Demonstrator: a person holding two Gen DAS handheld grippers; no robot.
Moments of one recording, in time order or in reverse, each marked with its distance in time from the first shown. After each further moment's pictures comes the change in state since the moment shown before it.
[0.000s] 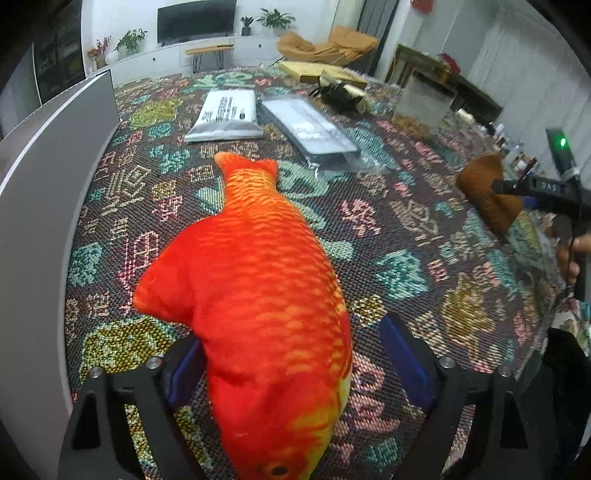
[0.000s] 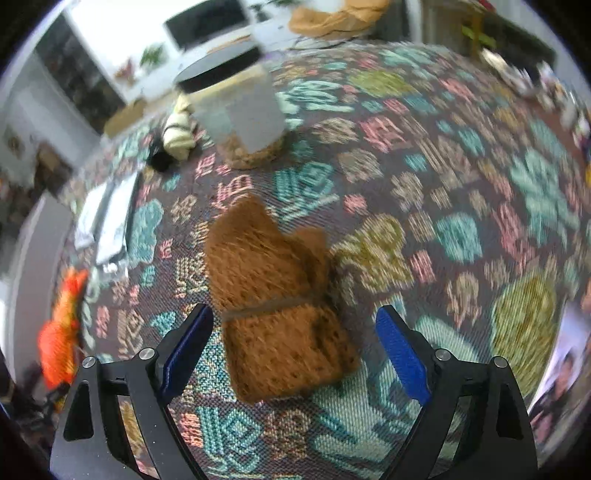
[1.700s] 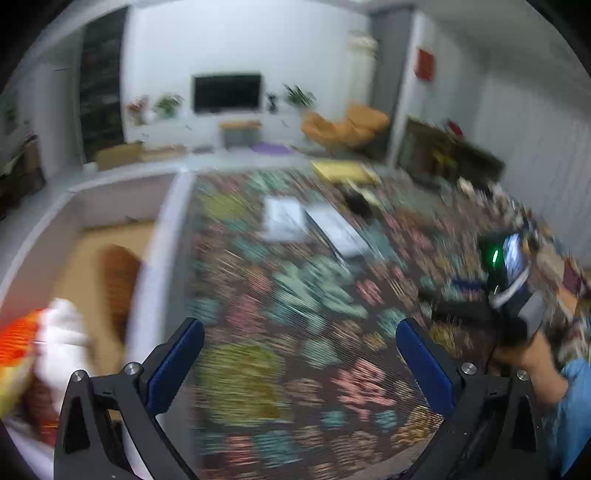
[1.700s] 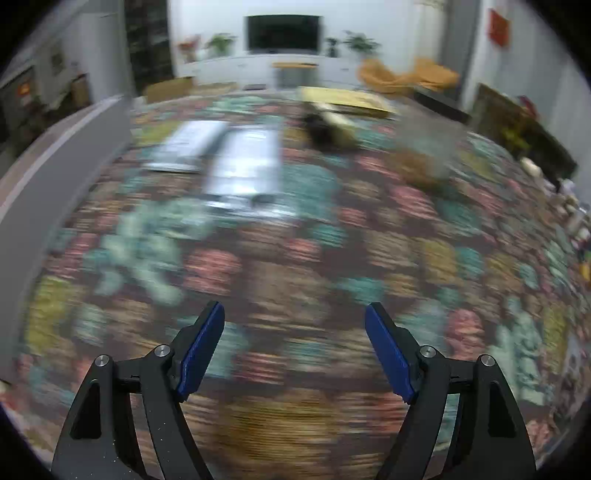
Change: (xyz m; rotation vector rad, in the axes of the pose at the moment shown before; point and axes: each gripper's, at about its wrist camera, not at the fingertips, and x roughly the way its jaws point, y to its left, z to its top) left arm -0.136 0.010 -0.022 -0.004 -0.301 0.056; right arm 0.007 0.149 -0.079 -0.207 -0.217 -0.149
